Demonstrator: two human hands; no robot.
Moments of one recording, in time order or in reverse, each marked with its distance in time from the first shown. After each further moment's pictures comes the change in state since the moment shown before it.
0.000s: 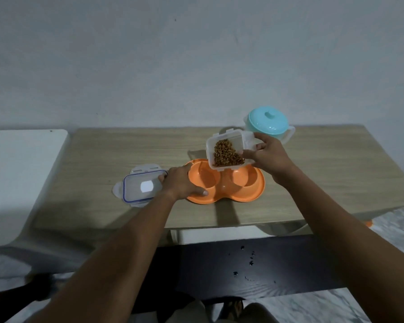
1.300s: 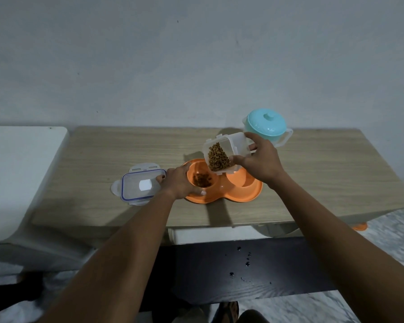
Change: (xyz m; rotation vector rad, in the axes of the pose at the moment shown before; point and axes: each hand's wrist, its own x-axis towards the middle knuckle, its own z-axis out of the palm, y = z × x) left_hand -0.001 -0.004 0.002 -0.111 -0.032 0.025; right_hand -0.010 0.001 0.015 -0.306 0.114 -0.244
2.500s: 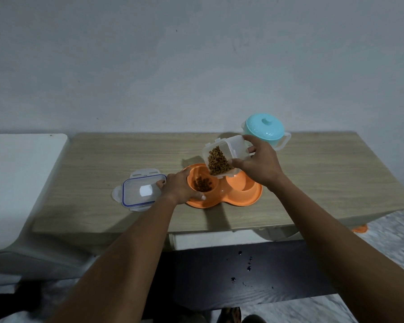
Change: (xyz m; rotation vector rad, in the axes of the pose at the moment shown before) left_hand 0.003 -0.003 0.001 -0.043 -0.022 0.005; right_hand -0.002 -0.010 -0.002 0.004 -0.002 0.008
